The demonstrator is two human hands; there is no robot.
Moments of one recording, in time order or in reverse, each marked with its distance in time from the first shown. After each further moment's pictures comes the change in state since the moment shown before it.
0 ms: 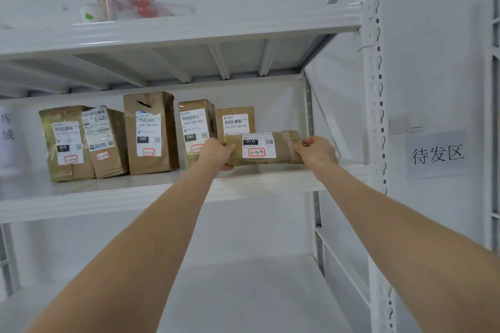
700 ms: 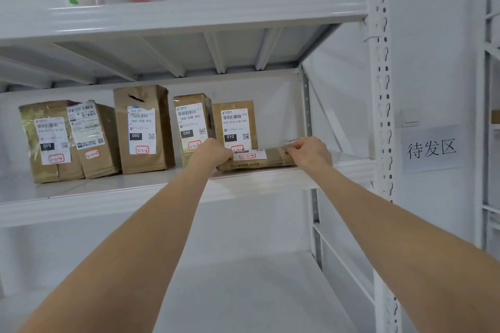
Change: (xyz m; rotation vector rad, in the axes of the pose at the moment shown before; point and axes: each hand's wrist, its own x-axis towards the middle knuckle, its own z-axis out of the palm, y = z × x) left_hand 0.038 -0.020 -0.007 0.430 -0.075 0.058; right_hand 0.006 0.001 0.030 -0.281 -0.002 -0.110
